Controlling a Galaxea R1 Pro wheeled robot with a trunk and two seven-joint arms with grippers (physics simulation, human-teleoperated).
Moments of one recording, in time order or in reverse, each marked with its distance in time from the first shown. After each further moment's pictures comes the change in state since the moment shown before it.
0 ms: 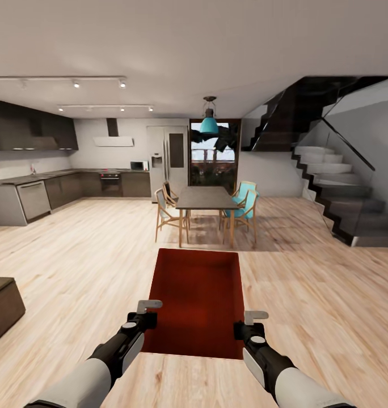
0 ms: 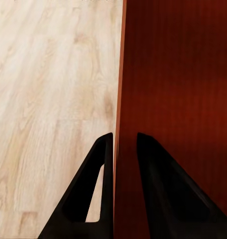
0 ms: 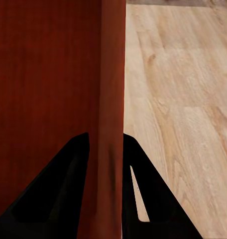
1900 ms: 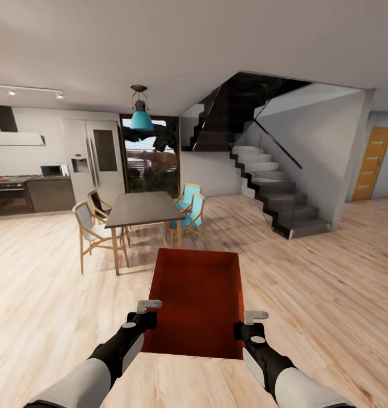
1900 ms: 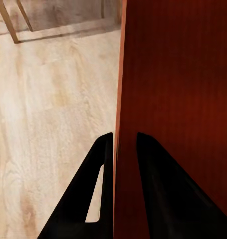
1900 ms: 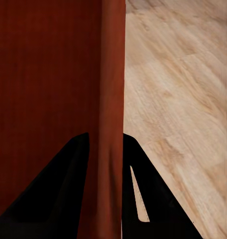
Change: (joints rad) left arm 0.000 0.001 -0.003 0.000 0.003 0.000 -0.001; right arm 0.000 0.000 0.000 0.000 -0.001 0.000 0.000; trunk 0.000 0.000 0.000
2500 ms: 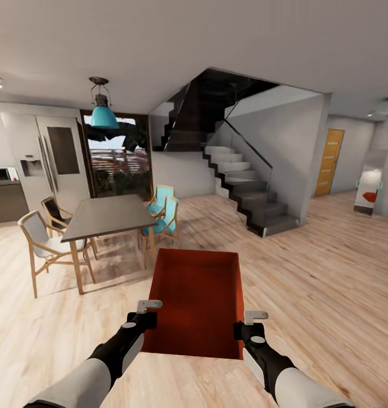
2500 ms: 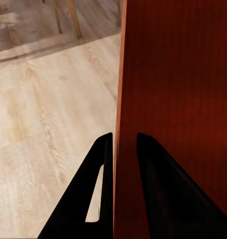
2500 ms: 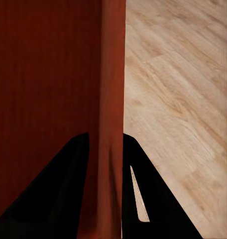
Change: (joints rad) left arm 0.000 0.000 0.000 0.000 0.000 0.000 0.000; right arm 0.000 0.000 0.000 0.000 0.000 0.000 0.000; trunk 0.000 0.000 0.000
